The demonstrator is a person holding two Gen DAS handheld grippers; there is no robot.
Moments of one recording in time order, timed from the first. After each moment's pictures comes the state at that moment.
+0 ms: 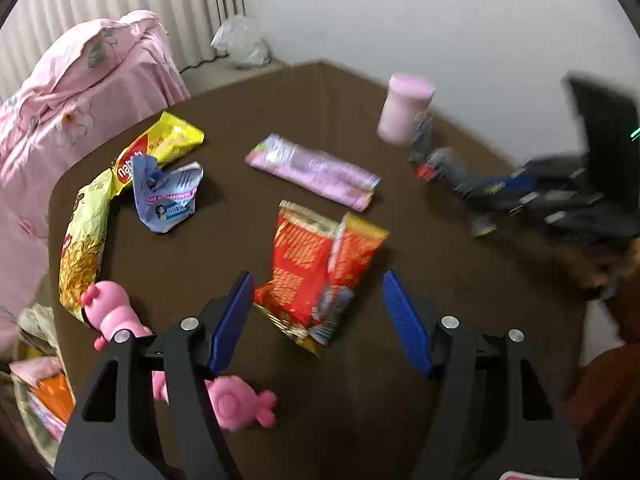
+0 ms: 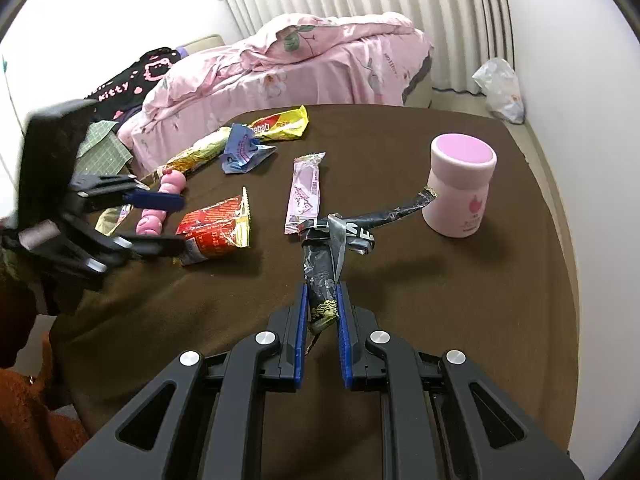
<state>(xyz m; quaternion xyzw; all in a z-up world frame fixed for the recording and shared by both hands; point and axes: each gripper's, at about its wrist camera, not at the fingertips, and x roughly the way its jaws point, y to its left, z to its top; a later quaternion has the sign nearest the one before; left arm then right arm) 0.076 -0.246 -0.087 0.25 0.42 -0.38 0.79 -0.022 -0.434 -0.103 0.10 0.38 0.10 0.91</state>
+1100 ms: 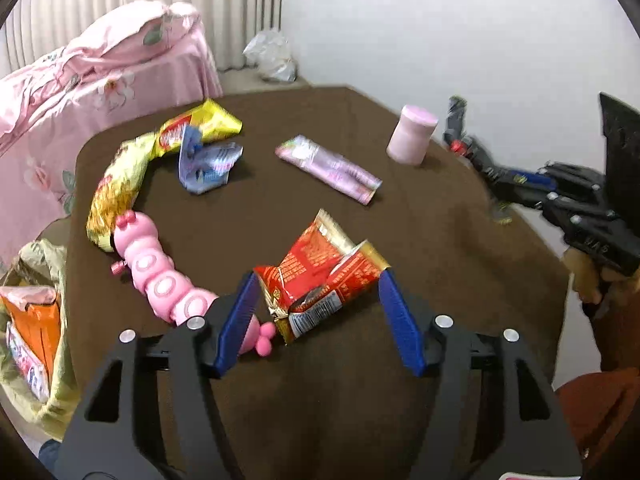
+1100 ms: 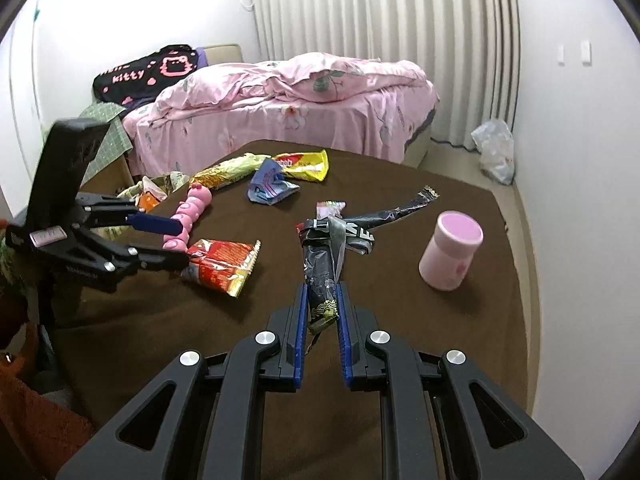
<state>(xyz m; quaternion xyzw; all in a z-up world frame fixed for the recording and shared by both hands) 0.050 -0.194 -0.070 0.14 0.42 -0.37 0.82 -0.054 -0.405 -0.055 0.01 0.32 0.08 0.94</state>
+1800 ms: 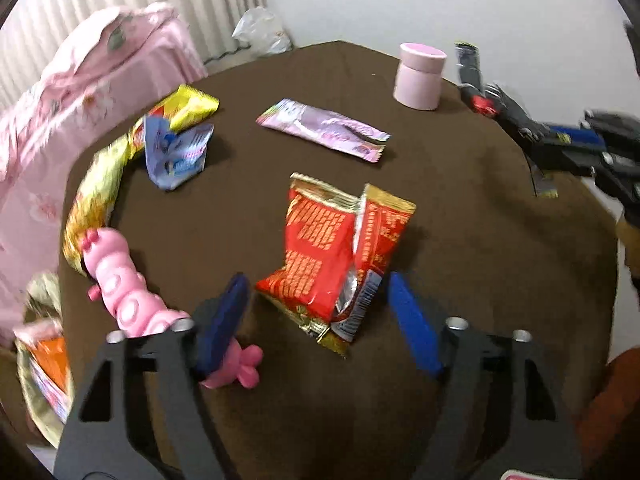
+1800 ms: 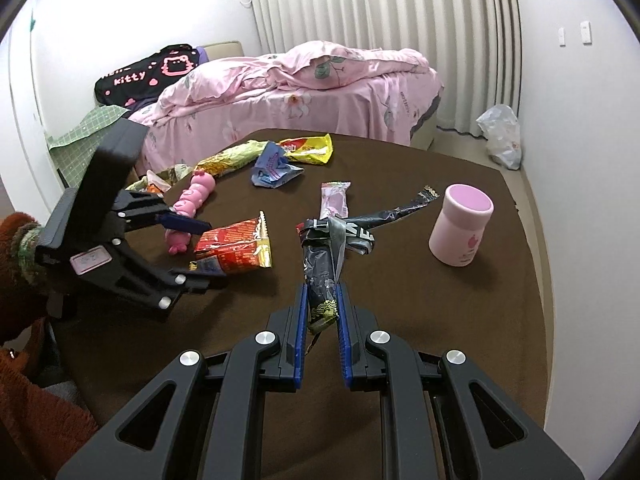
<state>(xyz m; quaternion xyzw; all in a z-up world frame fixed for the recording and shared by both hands) 0.058 -0.228 -0.106 0.23 0.43 -0.35 0.80 -0.058 -0.405 -0.071 0.03 0.33 0.10 0.94</state>
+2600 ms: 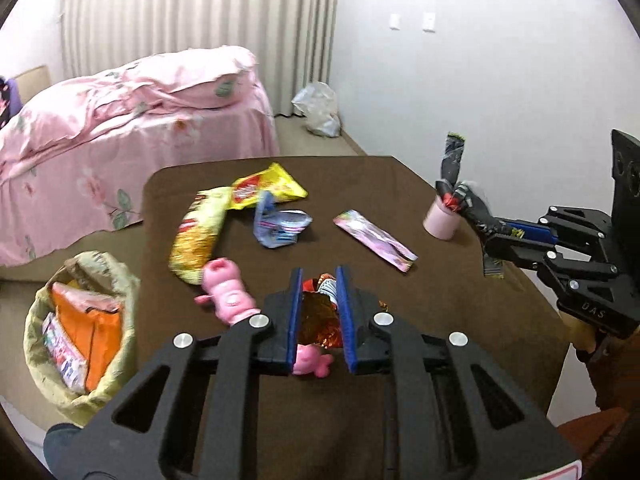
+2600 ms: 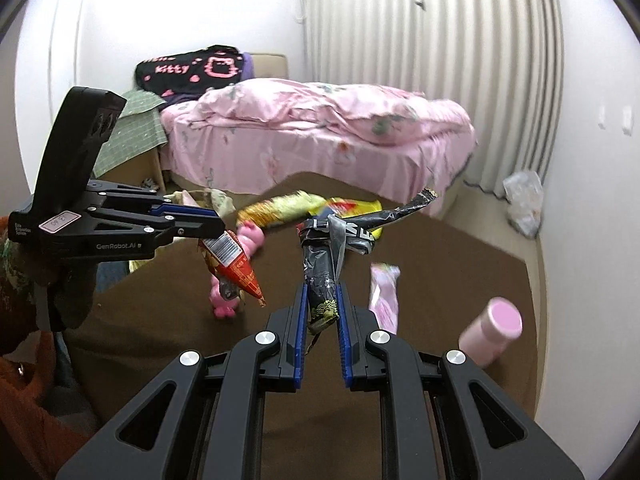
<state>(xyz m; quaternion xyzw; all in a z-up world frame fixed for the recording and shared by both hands) 0.050 -0.137 -0.008 0.07 0.33 -0.30 0.89 -0.039 -0.337 -0.002 -0.07 0.27 0.15 0.95</state>
